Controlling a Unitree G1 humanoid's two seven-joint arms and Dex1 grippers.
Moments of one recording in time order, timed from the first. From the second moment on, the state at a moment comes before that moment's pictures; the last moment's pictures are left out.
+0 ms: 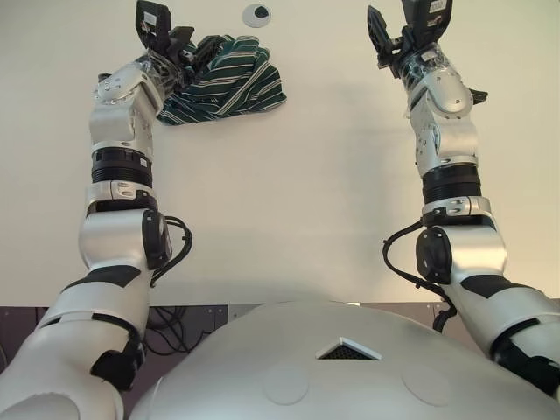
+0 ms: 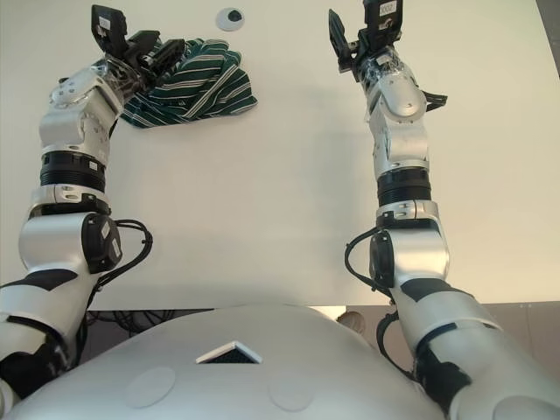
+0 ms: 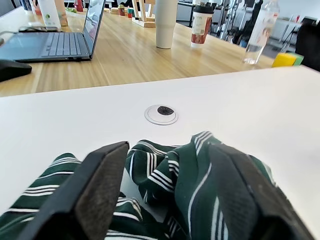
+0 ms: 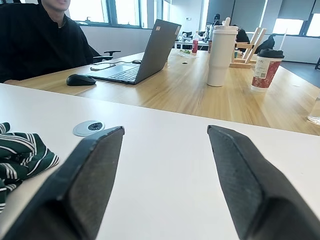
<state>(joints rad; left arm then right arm) -0.67 0.35 0.16 0.79 -0.25 0.21 -0.65 -0.60 -0.17 -0.07 0.62 0.12 -0.03 0.30</state>
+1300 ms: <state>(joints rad) -0.57 0.25 0.03 0.70 -0.14 0.39 -0.60 -0.60 -0.17 -0.05 0.63 0.10 -0.02 0.30</state>
